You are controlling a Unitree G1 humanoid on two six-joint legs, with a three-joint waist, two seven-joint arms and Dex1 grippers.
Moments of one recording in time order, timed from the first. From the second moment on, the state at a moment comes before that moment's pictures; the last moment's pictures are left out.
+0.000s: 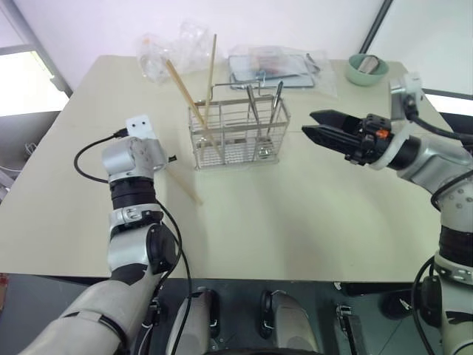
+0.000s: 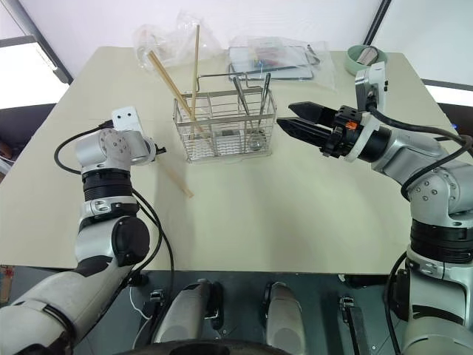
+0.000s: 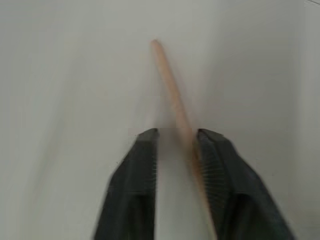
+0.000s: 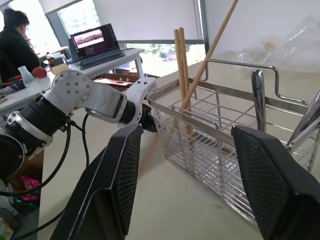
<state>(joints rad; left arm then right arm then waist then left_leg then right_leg) -1.02 0.13 0.49 0.43 -0.16 1.18 0.43 -0.60 -0.72 -0.26 -0.17 0.89 0.84 0.84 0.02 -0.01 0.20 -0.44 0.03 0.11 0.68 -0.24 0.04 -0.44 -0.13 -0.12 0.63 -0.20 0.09</state>
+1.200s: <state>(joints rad) -0.92 0.24 0.15 -0.01 -0.44 0.47 -0.29 -0.60 -0.73 -0.29 -0.18 0.95 0.89 0.77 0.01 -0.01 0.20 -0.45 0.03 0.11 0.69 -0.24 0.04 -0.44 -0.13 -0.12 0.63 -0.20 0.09</state>
